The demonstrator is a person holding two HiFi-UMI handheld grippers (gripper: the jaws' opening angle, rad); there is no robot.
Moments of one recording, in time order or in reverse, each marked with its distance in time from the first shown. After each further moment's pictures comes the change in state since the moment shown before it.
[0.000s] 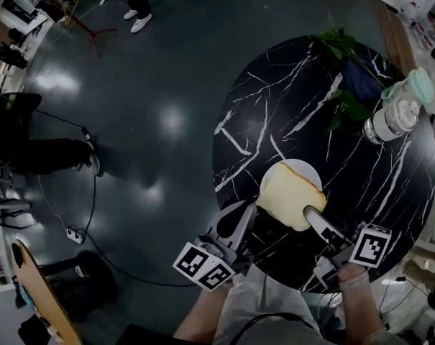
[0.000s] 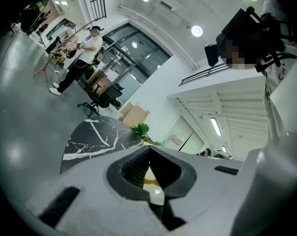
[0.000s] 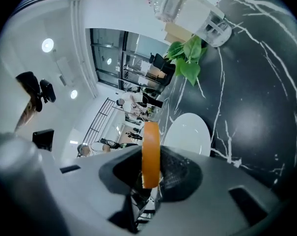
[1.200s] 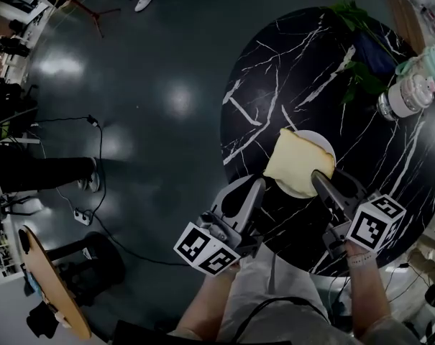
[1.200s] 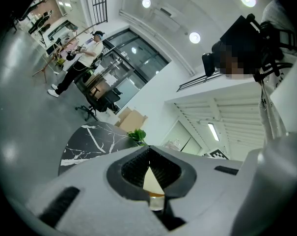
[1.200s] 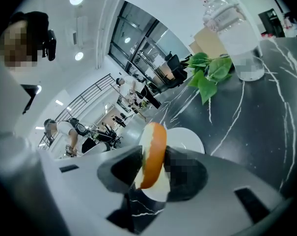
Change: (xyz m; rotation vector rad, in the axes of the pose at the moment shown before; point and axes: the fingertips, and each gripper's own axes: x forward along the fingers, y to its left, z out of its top) left arm -0.007 -0.009 0.013 -0.009 -0.063 -0.030; right arm 0.019 -0.014 0.011 -0.380 0.047 -0.206
